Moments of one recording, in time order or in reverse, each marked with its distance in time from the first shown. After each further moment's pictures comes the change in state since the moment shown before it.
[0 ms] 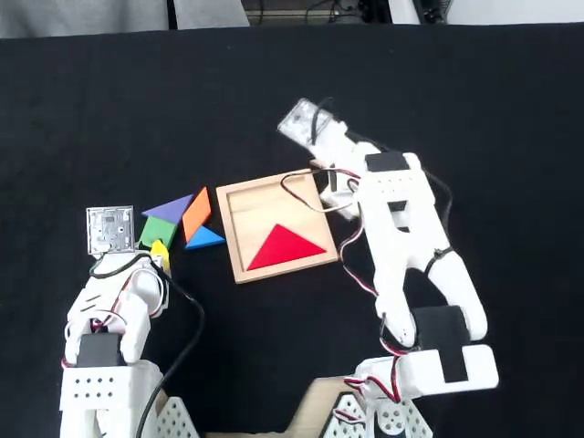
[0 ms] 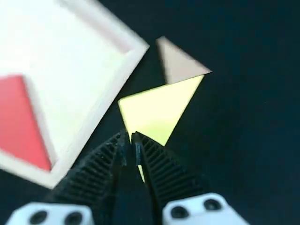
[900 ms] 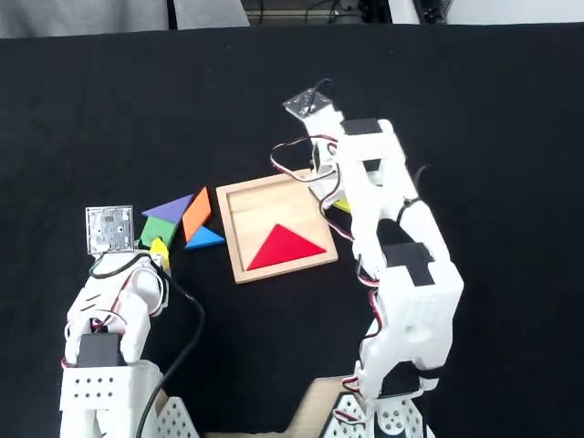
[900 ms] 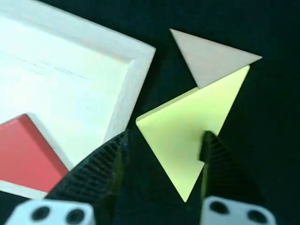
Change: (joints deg) left arm 0.0 0.0 0.0 -0.9 0.0; right arm -1.8 26.5 -26.8 17.4 -16.5
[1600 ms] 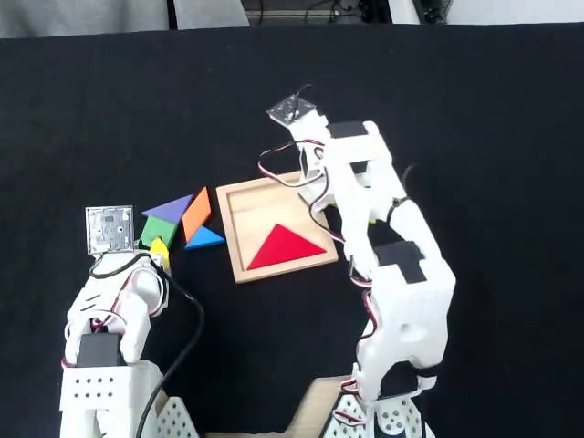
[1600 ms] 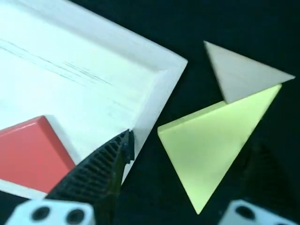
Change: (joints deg) left arm 0.0 0.0 0.0 0.0 0.0; right arm -2.9 2.6 -0.3 -0.1 1.5
